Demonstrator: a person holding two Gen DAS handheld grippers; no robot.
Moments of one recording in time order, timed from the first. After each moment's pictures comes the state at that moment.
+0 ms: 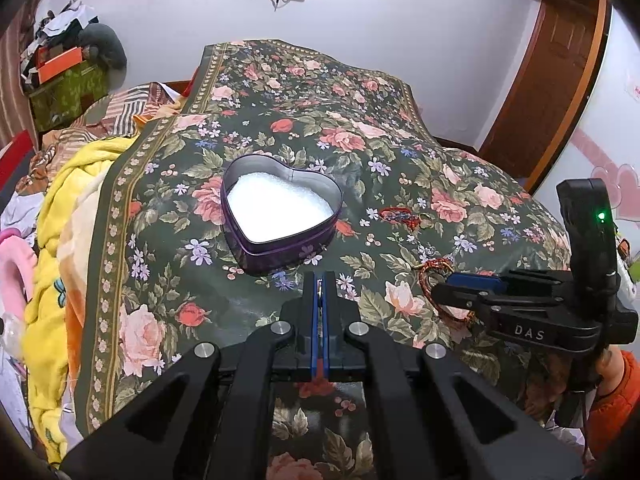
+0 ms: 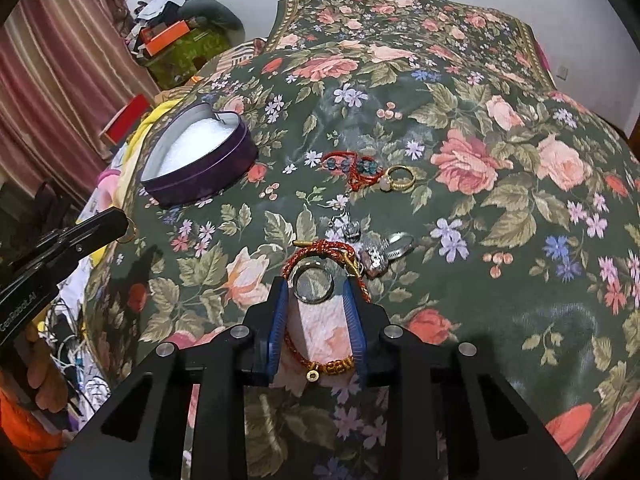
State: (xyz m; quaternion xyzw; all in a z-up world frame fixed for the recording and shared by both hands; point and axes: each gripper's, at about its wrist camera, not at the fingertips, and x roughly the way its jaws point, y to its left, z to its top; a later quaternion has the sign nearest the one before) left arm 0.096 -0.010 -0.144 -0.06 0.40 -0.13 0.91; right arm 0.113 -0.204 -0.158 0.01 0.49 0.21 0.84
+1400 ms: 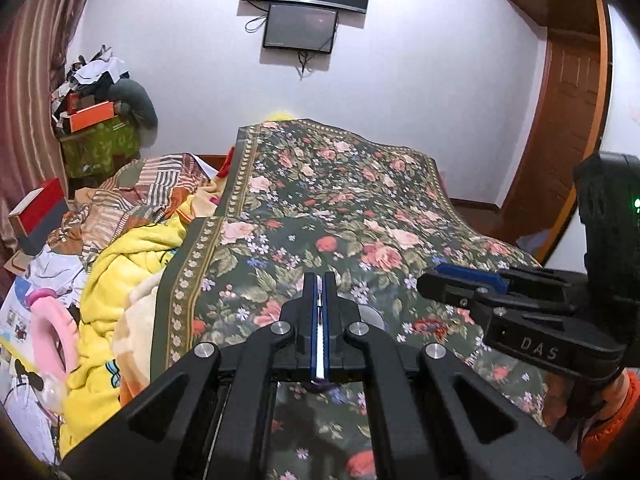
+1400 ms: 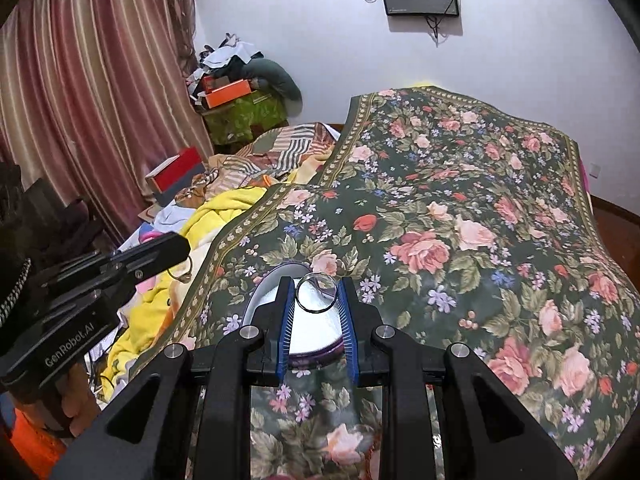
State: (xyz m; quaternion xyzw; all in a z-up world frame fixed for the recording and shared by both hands) left arm 0.125 0.029 -0.072 -0.05 0.29 -0.07 0.95; right arm 0.156 -0.135 -0.071 -0.01 0.36 0.28 0.89
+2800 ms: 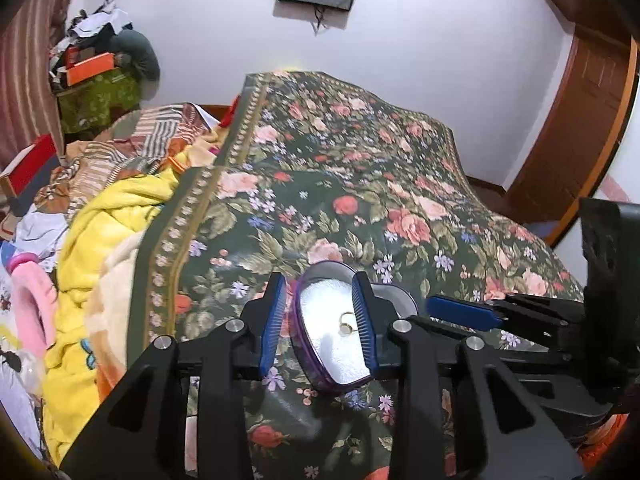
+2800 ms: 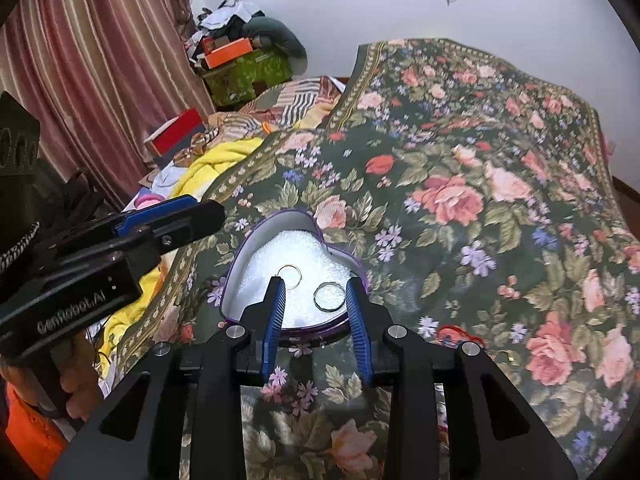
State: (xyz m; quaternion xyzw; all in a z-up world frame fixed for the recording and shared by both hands) left arm 0.164 0.039 -0.108 -0.09 0.36 -0.07 0.93; right arm 0.167 -0.126 -0.107 -0.02 0.42 0.29 0.86
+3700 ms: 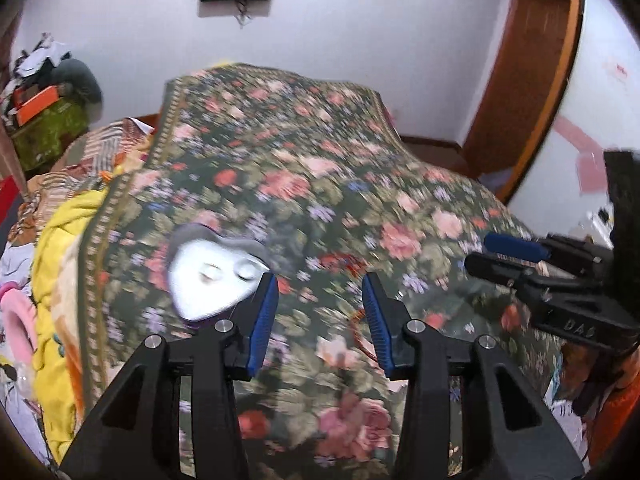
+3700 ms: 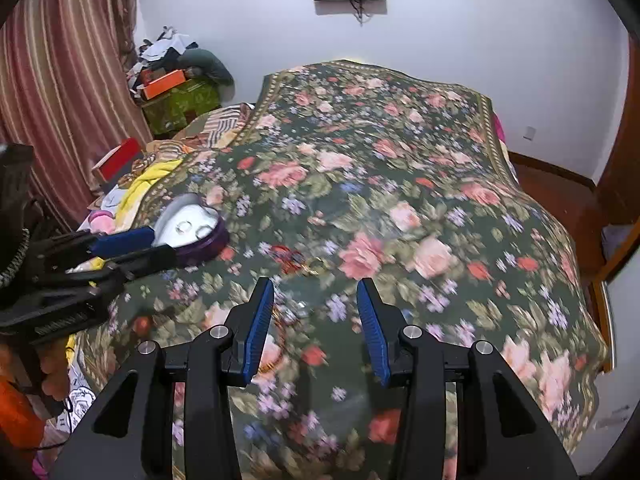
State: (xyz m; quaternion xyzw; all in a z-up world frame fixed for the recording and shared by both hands) left arm 0.115 -0.071 -0.096 -0.01 0.39 -0.16 0.91; right arm 0.102 -0.262 -0.080 -0.02 0.40 0.17 0.90
